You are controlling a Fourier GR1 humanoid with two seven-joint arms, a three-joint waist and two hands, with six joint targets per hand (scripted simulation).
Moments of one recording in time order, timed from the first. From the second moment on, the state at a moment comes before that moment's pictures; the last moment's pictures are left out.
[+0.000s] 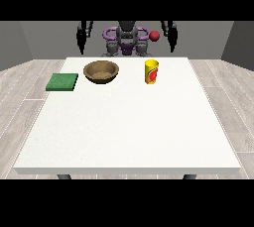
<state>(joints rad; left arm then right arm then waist) -0.01 0.08 0.01 -1.60 0.01 -0.01 0.00 0.00 -0.10 0.01 -1.60 -0.01 0.00 0.01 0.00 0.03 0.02</state>
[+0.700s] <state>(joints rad) 0.05 0.02 -0.05 -1.83 0.09 0.09 0.38 0.09 -0.09 0.00 -1.86 -0.13 -0.03 0.39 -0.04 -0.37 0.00</state>
